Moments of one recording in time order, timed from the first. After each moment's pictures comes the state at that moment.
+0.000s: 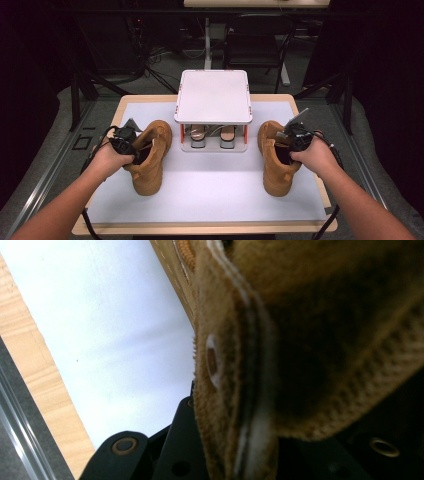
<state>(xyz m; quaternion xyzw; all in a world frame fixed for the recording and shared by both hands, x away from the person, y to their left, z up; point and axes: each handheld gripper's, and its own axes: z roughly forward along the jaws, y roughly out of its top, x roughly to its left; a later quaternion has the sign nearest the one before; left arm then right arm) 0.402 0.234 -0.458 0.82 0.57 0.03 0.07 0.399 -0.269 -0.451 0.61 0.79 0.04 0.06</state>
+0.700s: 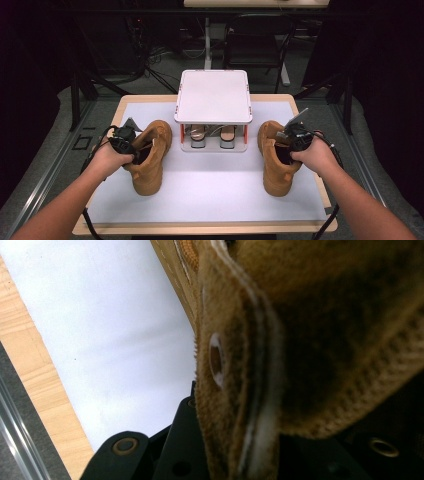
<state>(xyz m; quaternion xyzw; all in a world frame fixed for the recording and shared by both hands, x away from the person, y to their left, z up) 0.404 0.236 -0.458 0.81 0.58 0.03 0.08 0.399 -0.271 -0.451 0.61 0.79 0.05 0.06</state>
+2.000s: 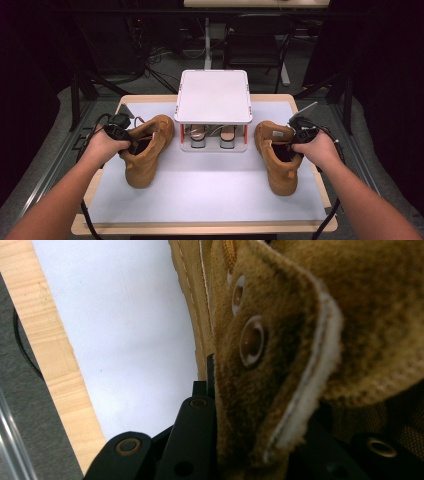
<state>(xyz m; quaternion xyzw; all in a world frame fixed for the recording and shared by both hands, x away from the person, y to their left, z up) 0.427 0.247 -0.430 0.79 0.61 0.02 0.10 0.409 -0.281 -0.434 0.65 0.76 0.08 0.02</state>
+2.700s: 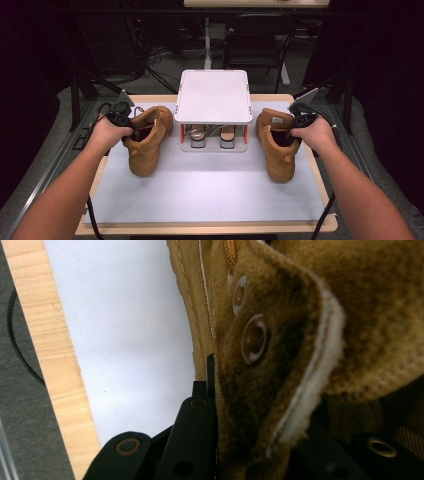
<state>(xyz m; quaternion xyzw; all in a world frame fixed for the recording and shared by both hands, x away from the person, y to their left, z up) 0.457 0.246 -0.416 0.76 0.64 0.01 0.11 0.442 -0.280 -0.412 0.68 0.73 0.08 0.01</state>
